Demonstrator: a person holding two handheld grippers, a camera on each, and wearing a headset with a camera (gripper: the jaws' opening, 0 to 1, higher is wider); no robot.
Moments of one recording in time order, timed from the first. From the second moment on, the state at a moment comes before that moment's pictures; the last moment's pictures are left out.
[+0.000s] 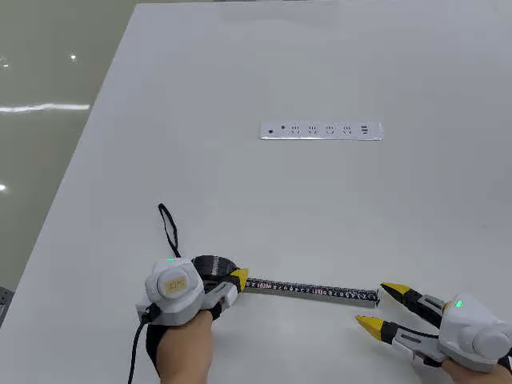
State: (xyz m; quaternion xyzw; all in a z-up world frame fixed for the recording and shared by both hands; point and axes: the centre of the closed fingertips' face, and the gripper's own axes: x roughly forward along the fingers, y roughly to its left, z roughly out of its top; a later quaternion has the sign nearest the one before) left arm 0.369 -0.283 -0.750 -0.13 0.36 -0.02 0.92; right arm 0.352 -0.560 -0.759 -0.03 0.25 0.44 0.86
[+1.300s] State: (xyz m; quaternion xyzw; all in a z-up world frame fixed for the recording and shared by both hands) left arm 0.370 -0.280 -0.756 -0.11 0.37 0.00 0.92; right arm 0.354 -0.561 -0.768 -0.03 0.26 0.46 0.85
